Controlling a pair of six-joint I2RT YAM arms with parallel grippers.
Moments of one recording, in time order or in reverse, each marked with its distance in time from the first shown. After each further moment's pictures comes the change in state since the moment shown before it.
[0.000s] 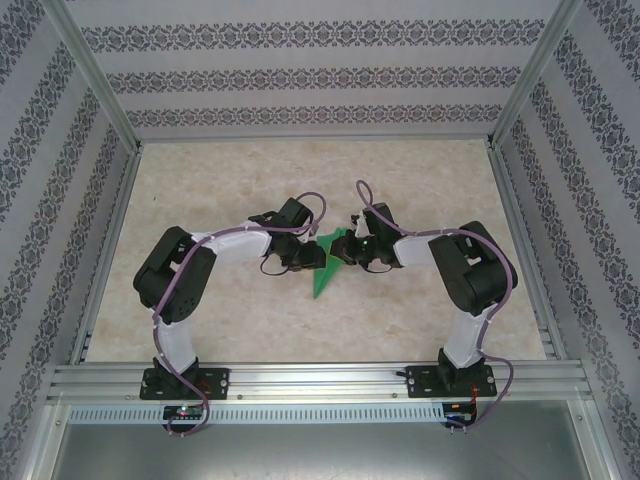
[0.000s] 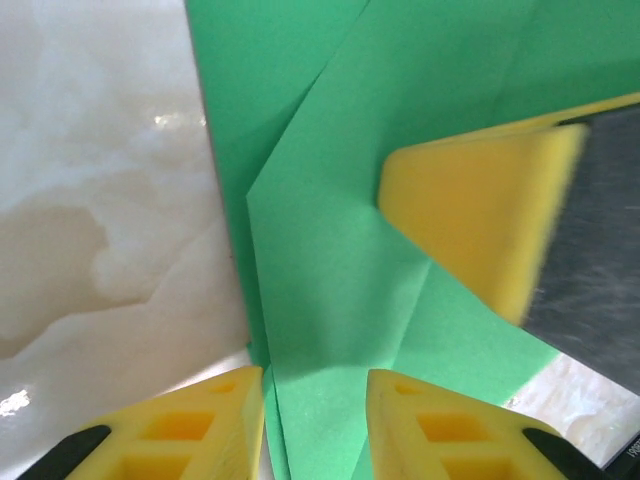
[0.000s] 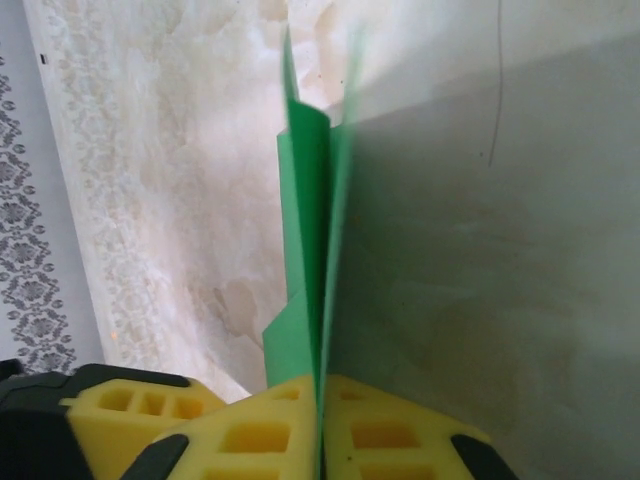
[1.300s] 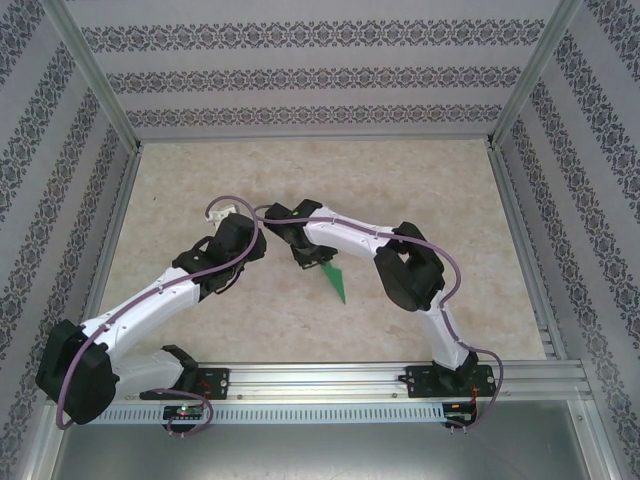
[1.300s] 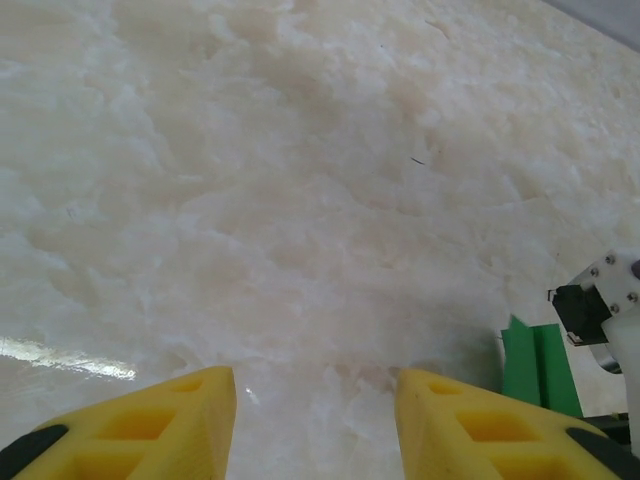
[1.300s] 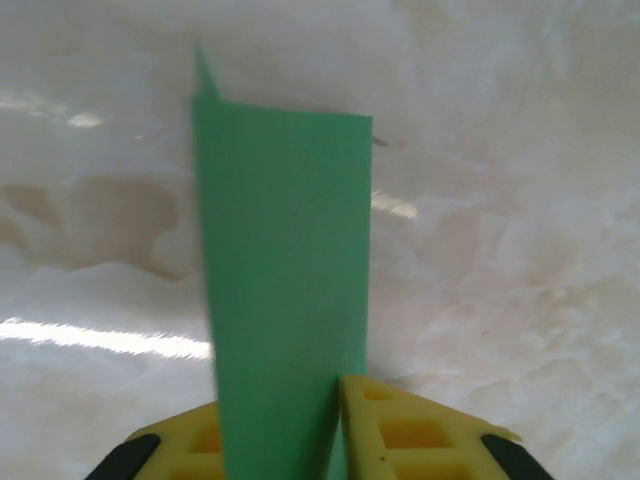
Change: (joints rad) left arm 0.046 -0.693 -0.382 0.031 -0.729 -0.167; right arm 0.443 0.340 0.941 -1.319 0.904 -0.290
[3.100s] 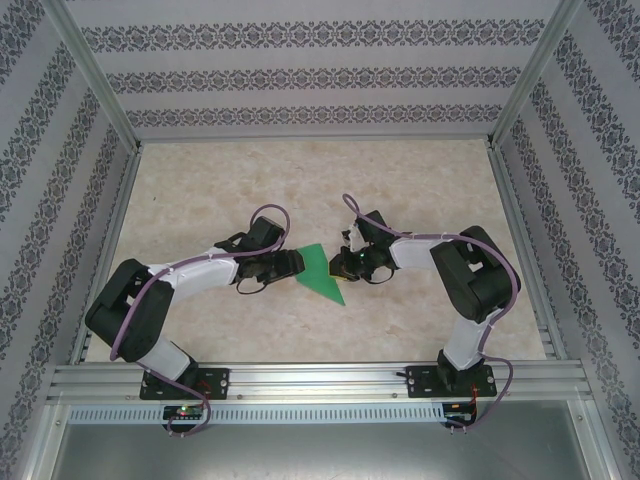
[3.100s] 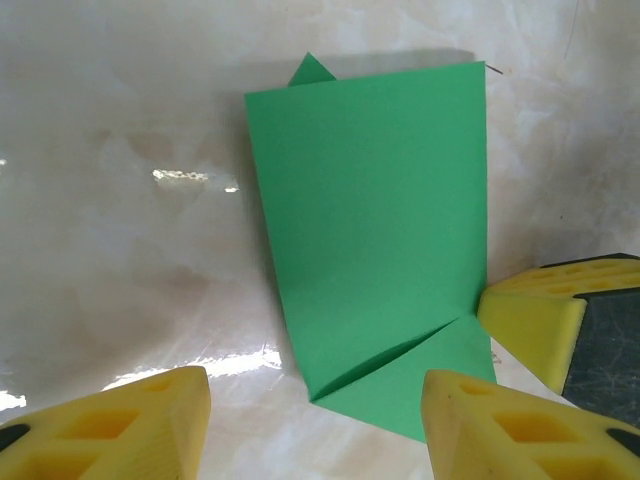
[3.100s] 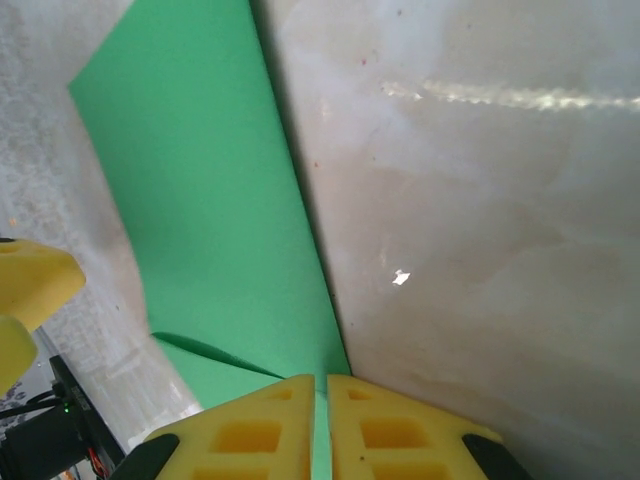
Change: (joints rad) left arm -0.021 0.387 0.040 0.113 0.541 -0.070; right arm -0.386 -0.380 -0.930 1.040 -0.927 0.083
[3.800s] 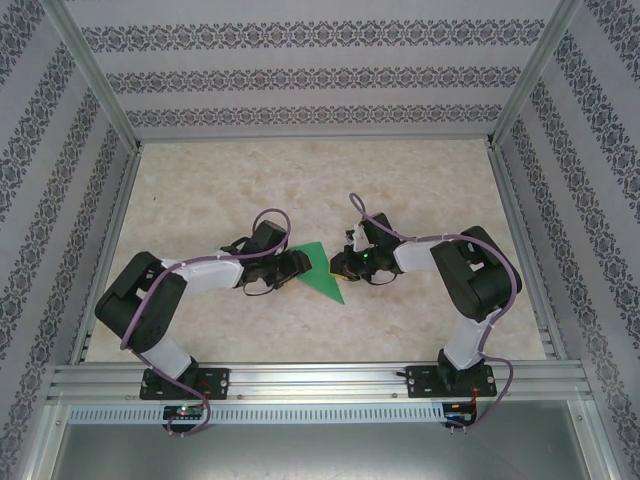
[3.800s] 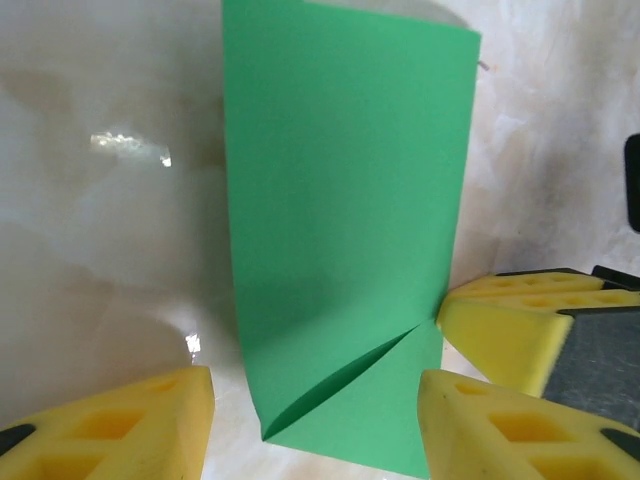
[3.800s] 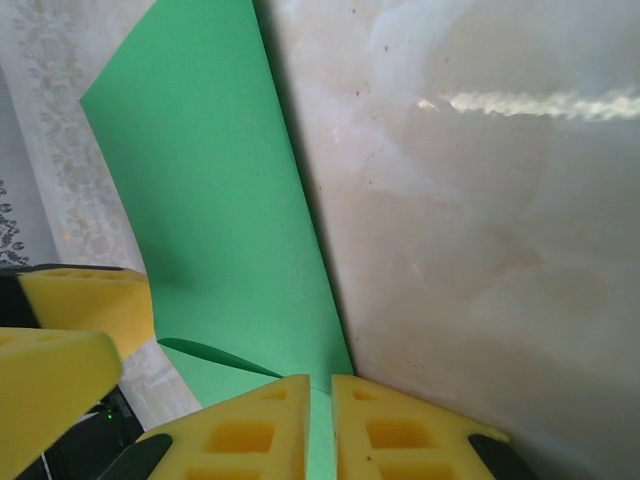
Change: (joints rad) left arm -0.011 0.070 -0.047 0.183 0.082 -0.180; right arm -0.020 0.005 -0.068 0.155 -0.053 0.079
